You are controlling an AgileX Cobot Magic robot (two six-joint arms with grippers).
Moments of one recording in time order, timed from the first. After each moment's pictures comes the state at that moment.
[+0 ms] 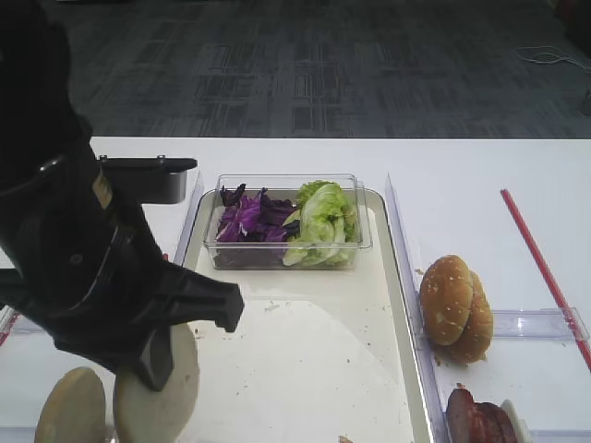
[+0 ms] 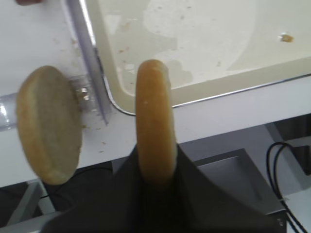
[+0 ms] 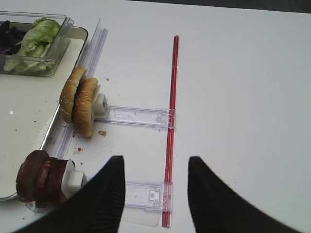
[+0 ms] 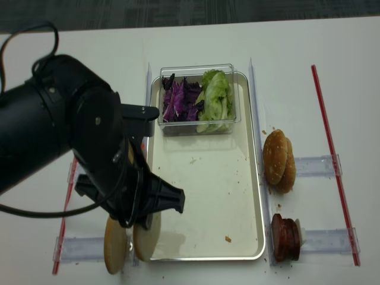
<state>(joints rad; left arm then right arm) -0.71 1.40 -1.01 -0.12 1.17 -0.51 0.03 -0.02 -0.47 0.06 1.12 -0.08</state>
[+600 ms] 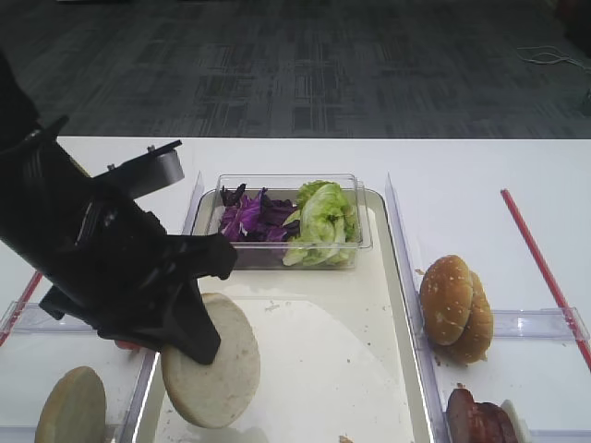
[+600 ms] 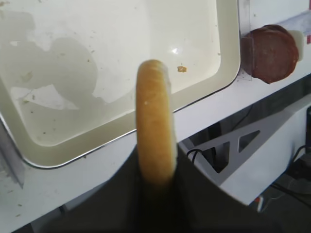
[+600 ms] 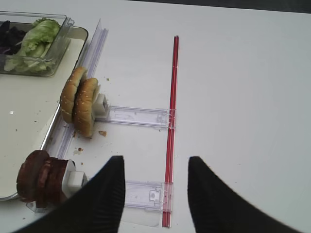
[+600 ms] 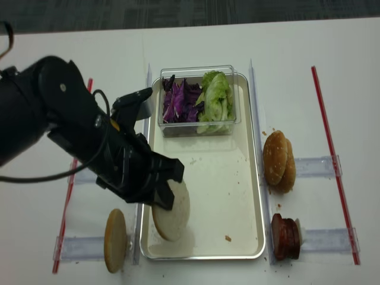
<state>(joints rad) -0.47 1.41 -0.91 -0.60 1.02 0.01 0.03 -0.02 -0.47 0.06 1.12 -0.08</state>
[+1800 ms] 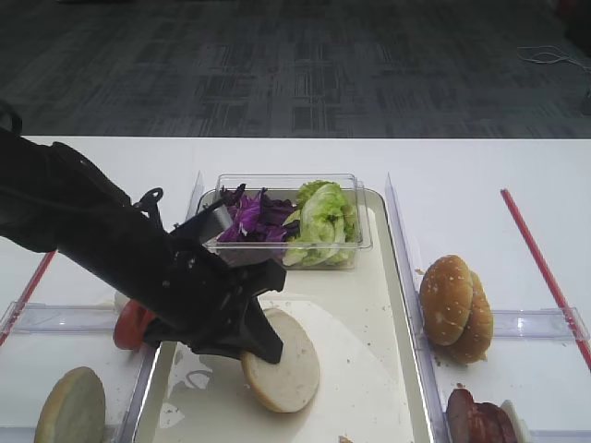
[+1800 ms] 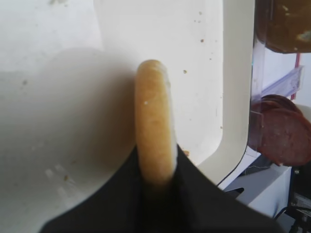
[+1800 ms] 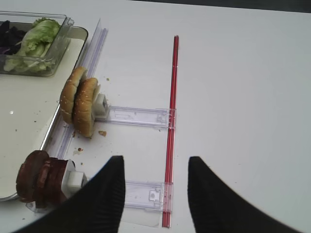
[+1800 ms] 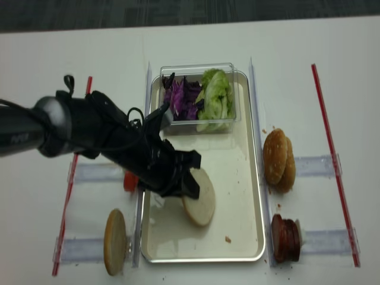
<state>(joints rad) -0.44 1.80 -0.88 -1.12 0.81 0.55 0.03 -0.02 -0.47 0.06 1.12 -0.08</state>
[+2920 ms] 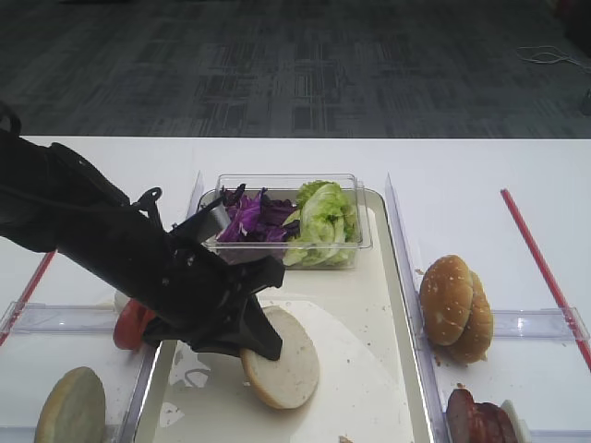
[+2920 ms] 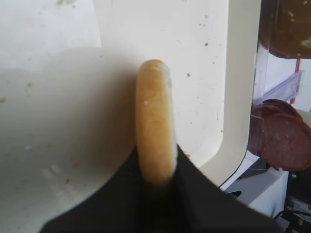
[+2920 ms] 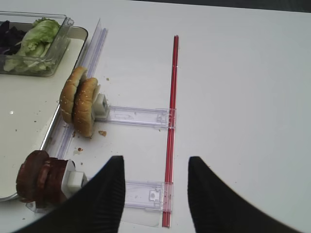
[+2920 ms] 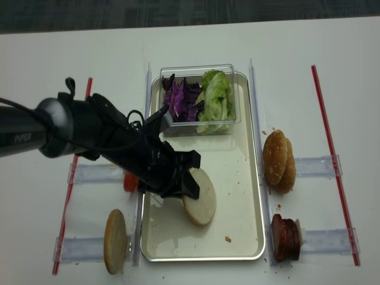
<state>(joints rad) -0.43 1.81 -0.88 -1.13 0.81 0.56 0.03 -0.02 -0.47 0.06 1.12 -0.08</state>
